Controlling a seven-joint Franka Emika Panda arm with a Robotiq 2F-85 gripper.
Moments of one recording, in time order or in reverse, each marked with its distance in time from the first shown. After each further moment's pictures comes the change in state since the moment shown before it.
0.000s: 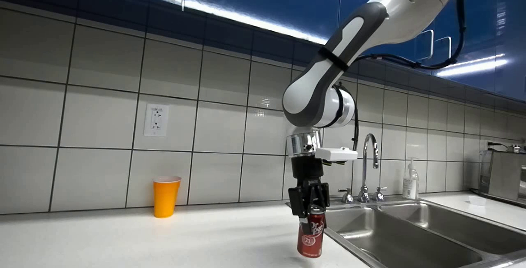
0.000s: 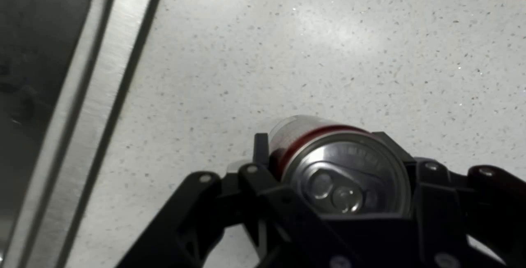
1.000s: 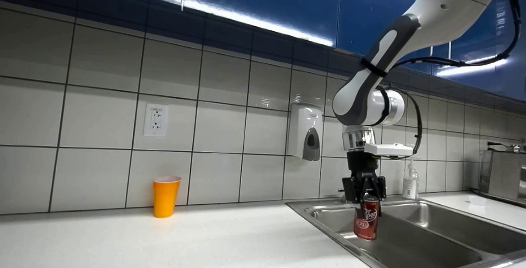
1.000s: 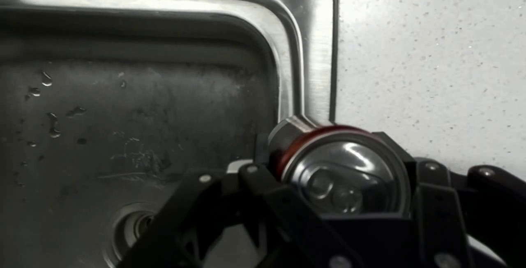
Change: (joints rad) arm -0.178 -0.082 -0.182 -0.066 0.000 0.004 -0.001
